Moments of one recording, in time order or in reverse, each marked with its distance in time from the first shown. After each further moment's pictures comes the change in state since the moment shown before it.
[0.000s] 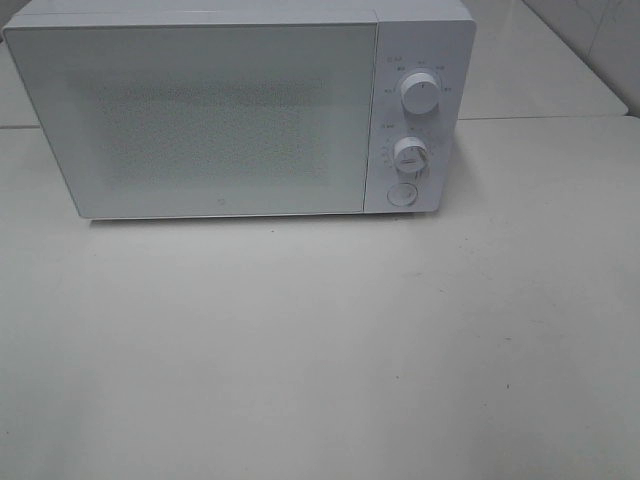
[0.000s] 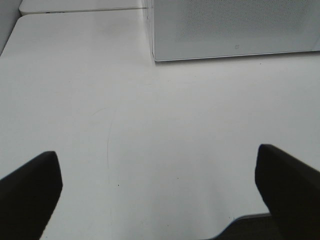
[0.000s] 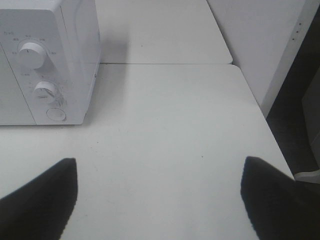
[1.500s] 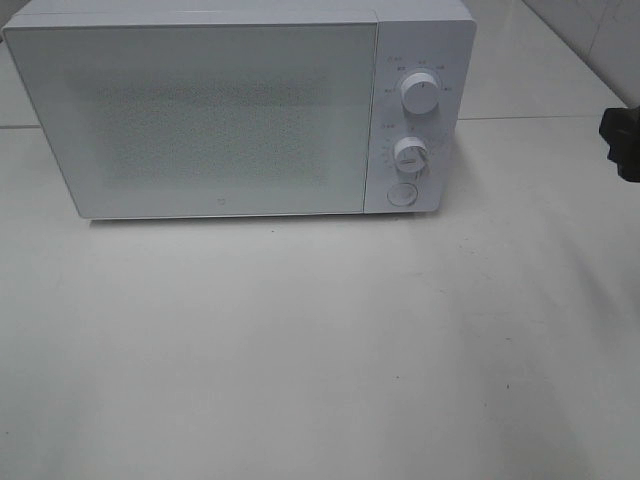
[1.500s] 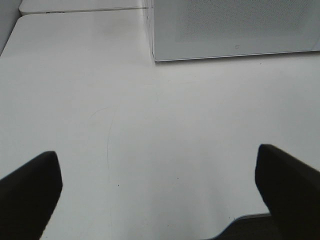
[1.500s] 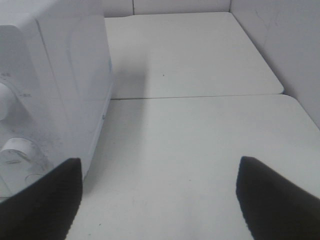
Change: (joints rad) left arm 0.000 0.000 0.000 0.000 0.000 0.000; right arm 0.000 0.808 0.234 0.243 -1.176 -0.155
